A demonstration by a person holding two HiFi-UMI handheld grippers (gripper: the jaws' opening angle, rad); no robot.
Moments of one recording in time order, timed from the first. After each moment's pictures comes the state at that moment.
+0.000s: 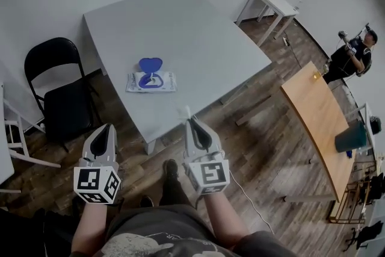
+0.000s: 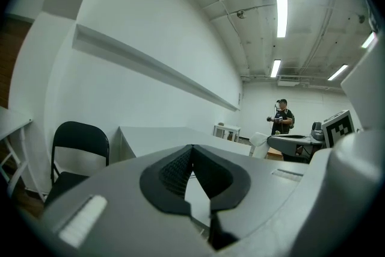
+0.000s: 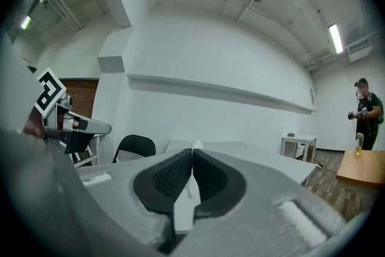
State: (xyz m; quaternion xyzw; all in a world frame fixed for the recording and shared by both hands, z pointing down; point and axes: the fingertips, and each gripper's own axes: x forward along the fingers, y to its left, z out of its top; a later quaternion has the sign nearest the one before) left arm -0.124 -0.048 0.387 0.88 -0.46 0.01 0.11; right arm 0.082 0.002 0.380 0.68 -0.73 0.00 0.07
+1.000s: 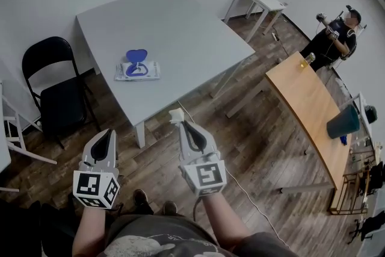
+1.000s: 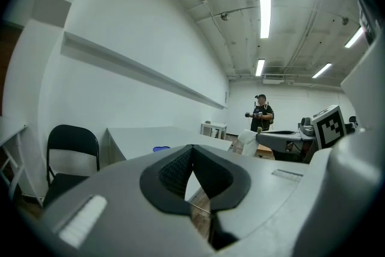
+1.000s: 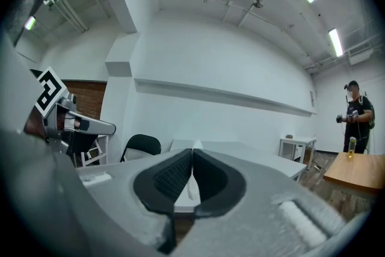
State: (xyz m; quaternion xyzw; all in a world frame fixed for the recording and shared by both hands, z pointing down) left arm -0.090 0.055 0.370 0.91 -0.41 0.02 0.09; right arm 0.092 0.098 0.364 0.67 -0.74 -0.01 0.07
